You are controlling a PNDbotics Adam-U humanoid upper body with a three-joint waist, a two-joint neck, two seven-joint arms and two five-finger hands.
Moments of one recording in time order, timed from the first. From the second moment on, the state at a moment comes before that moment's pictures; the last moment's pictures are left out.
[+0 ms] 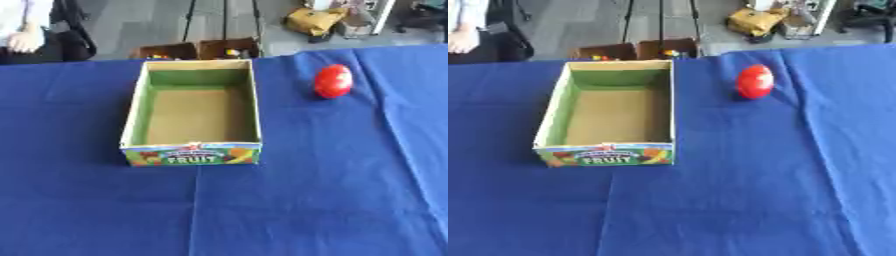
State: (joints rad) left arm -0.43 0.22 0.33 -1.98 0.46 -0.39 -0.40; right arm -0.06 -0.85 -0.34 -1.98 0.33 -0.58 -0.46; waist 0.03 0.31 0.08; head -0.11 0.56
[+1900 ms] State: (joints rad) left arm -0.44 0.22 0.31 -1.98 0.46 -0.38 -0.45; right arm -0.40 -1.10 -0.12 -1.26 0.58 -0.55 -0.10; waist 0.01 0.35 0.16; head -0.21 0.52
